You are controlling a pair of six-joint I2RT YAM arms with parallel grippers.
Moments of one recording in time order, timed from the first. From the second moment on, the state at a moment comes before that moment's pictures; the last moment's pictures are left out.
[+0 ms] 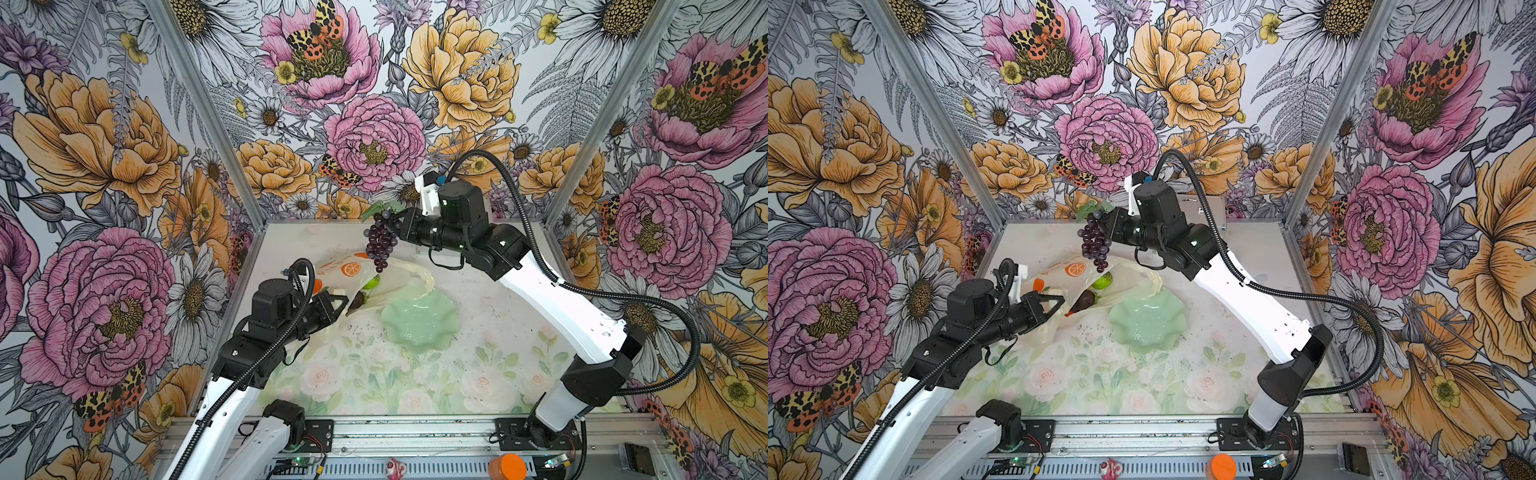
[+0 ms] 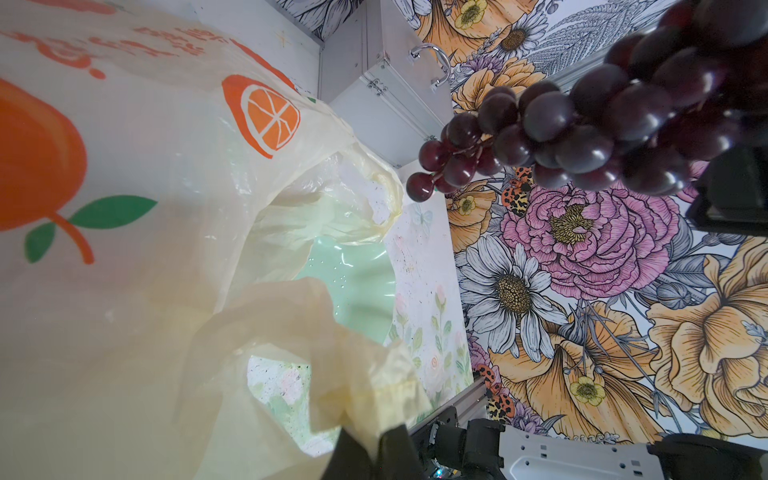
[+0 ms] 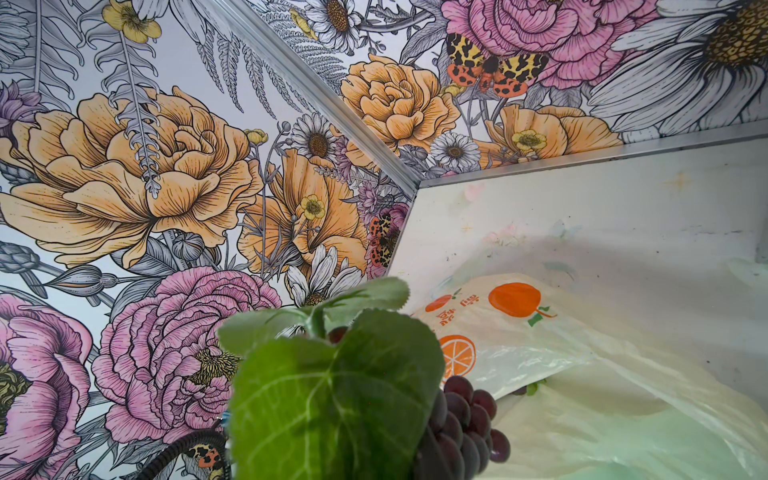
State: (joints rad) left arm -0.31 0.71 0.90 -0.67 0.39 -0.79; right arm 0.76 1.66 1.95 -0.64 -0.15 0.77
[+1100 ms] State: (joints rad) left arm -0.31 0.70 0.90 -0.67 0.39 -0.79; right arm 0.77 1.65 1.73 -0.64 -0.08 0.74
